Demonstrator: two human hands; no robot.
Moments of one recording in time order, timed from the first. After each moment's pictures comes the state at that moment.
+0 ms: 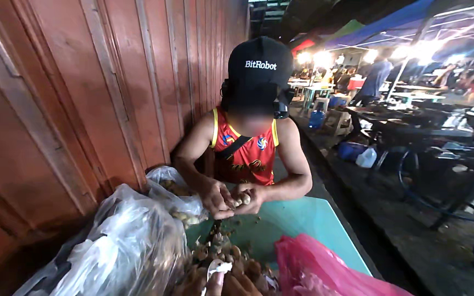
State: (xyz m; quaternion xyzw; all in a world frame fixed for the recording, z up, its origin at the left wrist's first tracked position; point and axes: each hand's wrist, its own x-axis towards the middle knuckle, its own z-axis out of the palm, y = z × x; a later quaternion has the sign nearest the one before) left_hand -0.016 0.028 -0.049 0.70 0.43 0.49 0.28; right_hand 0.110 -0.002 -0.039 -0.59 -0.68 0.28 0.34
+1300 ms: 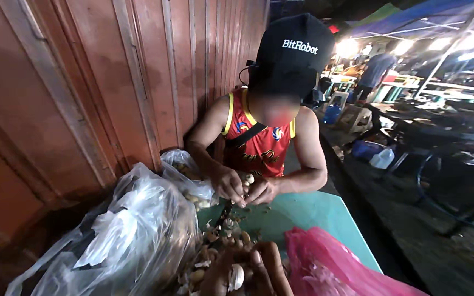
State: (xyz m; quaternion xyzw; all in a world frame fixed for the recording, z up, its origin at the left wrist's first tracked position) left_hand -0.011 0.028 -0.064 0.69 0.31 0.49 0.42; right_hand 0.107 0.004 -0.048 -0.47 -0.51 0.39 0.60
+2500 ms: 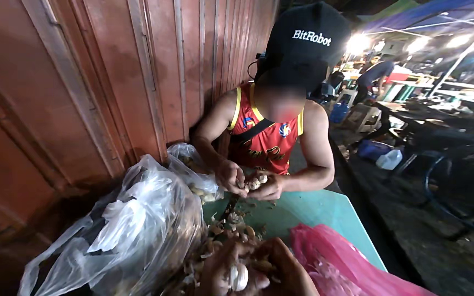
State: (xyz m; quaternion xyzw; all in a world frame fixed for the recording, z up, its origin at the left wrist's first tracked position) left_hand -0.015 0.038 -0.068 0.72 0.27 0.54 0.35; right_hand 0.130 -0.004 -0.030 -0.55 -0.59 0.35 0.48
